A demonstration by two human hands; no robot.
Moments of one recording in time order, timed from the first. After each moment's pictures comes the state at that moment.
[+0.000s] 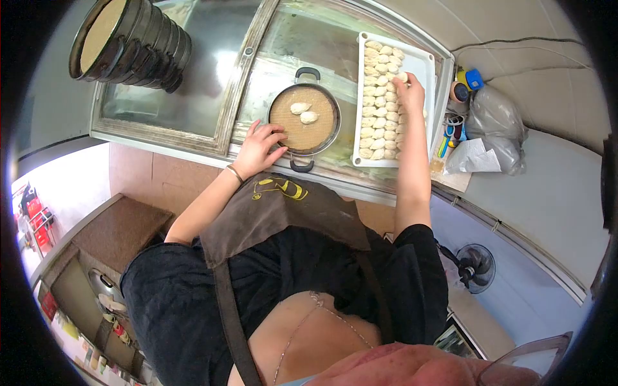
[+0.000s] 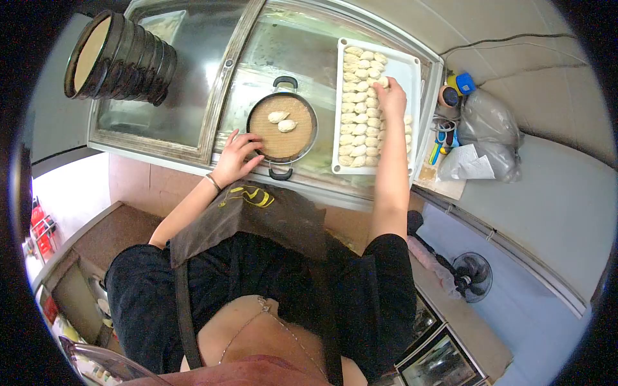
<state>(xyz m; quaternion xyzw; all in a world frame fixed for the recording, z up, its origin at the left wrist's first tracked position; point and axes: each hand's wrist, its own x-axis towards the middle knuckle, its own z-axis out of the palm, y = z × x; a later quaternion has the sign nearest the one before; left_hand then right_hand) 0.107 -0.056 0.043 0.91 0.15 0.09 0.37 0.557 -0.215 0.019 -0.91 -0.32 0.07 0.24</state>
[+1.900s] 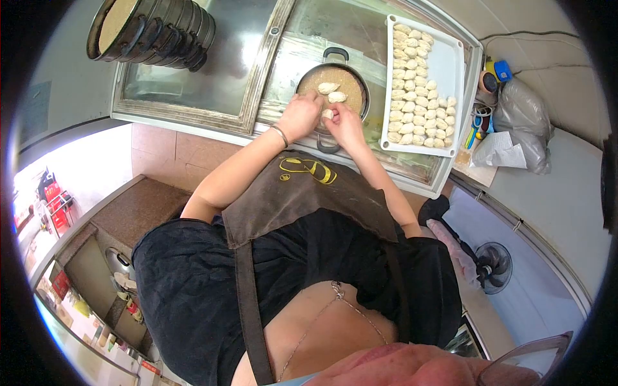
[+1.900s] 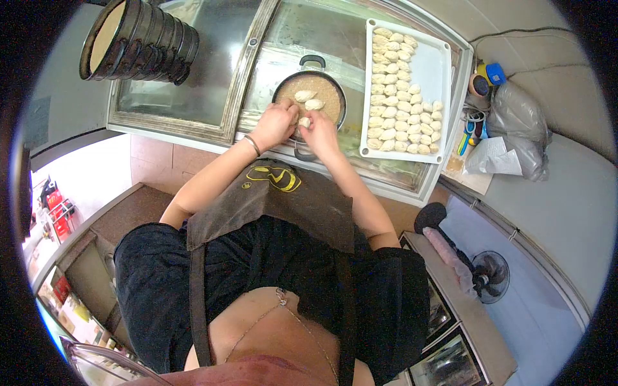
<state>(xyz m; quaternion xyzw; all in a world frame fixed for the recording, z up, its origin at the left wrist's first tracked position) 0.160 -0.057 0.031 0.94 0.18 -0.02 0.28 0.271 -0.189 0.019 -0.82 -0.40 0.28 0.31</state>
